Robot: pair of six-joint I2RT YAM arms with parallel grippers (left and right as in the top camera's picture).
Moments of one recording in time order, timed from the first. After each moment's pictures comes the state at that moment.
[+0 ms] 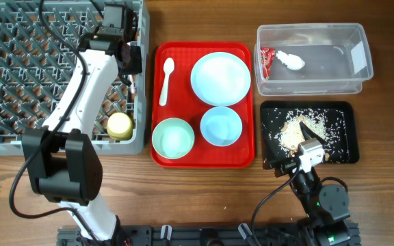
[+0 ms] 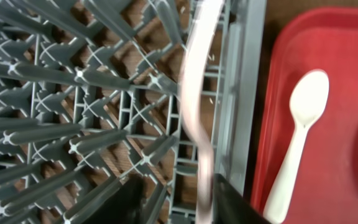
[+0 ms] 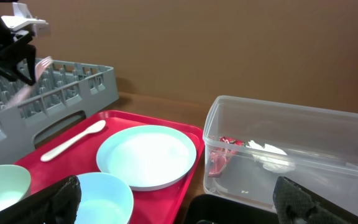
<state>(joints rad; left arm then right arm) -0.15 1.90 1.60 -0.87 -0.21 -0.17 0.29 0.02 0.01 0.00 -0.03 -0.03</state>
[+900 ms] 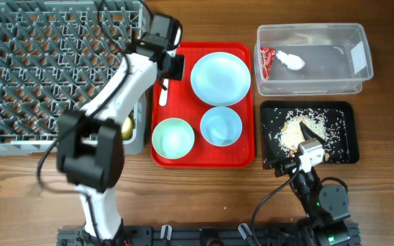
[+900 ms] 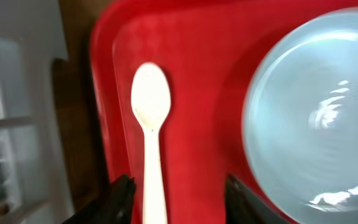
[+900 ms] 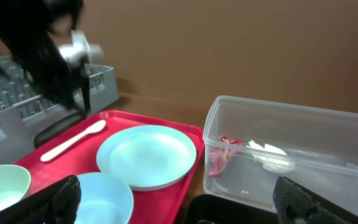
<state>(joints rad) -0.35 2.04 1.60 -0.71 -0.05 -0.16 0.29 0.02 0.01 0.00 -0.03 -0.03</state>
